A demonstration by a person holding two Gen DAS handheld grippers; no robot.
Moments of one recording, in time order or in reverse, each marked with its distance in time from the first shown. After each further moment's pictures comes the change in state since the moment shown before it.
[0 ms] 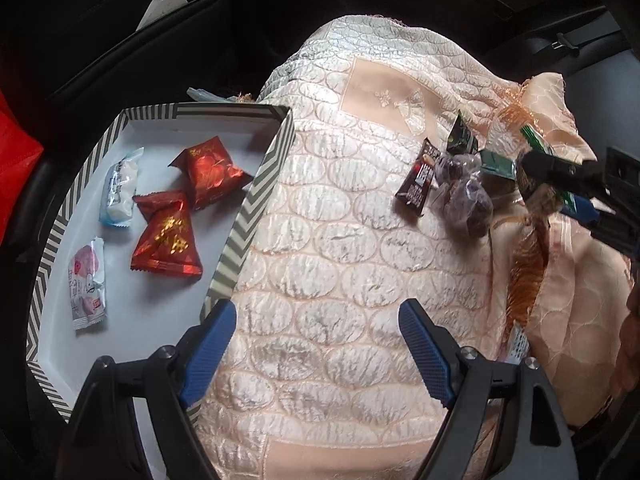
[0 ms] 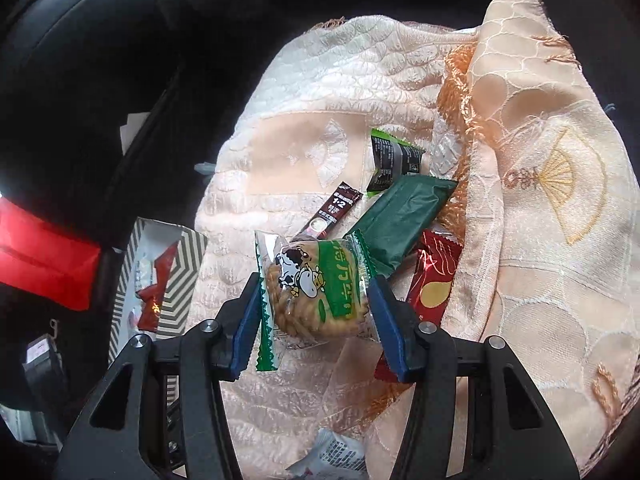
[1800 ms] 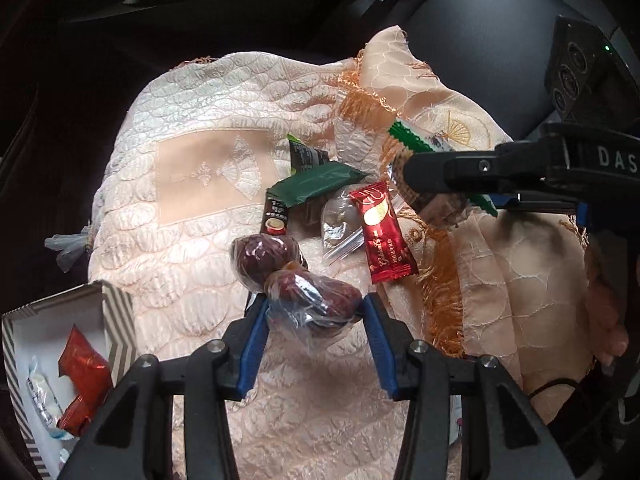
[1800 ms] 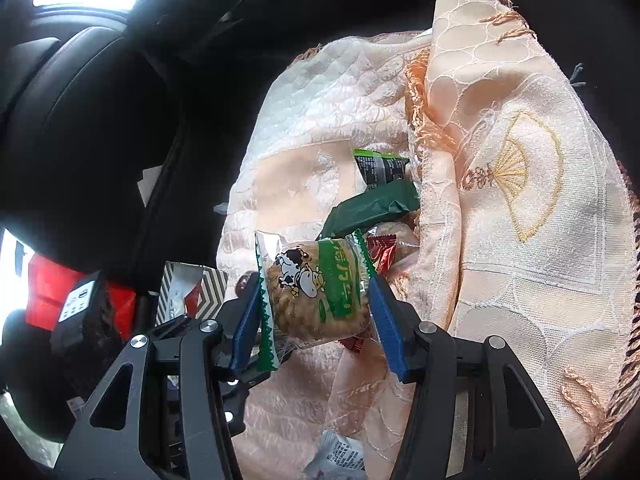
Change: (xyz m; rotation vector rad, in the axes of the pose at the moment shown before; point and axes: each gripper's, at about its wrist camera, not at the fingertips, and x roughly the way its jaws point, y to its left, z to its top) left arm 0.012 -0.063 0.041 0.515 -0.076 -0.312; right arm -0.019 -0.034 0.001 0.146 -0.071 0.111
